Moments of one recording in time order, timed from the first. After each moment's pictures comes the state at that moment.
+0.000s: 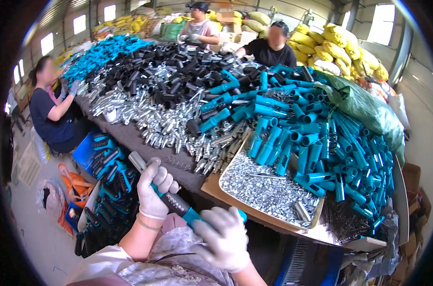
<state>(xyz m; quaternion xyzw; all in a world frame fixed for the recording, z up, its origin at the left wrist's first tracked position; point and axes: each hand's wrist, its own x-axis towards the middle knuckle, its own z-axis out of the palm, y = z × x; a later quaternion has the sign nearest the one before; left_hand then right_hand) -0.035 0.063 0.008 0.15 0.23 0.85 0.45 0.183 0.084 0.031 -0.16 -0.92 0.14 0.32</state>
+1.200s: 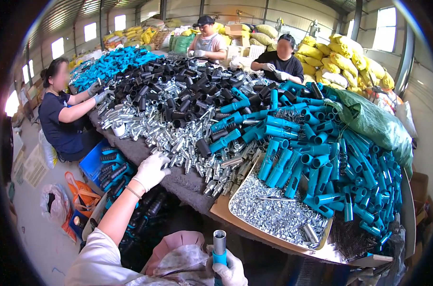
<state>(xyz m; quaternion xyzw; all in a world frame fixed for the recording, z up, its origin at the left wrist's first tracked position) -0.189 0.121 -0.014 0.58 0.80 0.16 0.01 0.191 0.048 -0.065 -0.27 -0.54 0.72 0.34</state>
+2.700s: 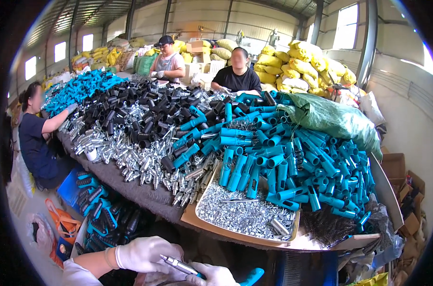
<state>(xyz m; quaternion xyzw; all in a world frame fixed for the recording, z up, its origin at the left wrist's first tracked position) -0.049 0.008 0.031 0.84 0.42 0.24 0.25 0.216 0.040 -0.016 -0.33 -0.82 0.43 0.18</state>
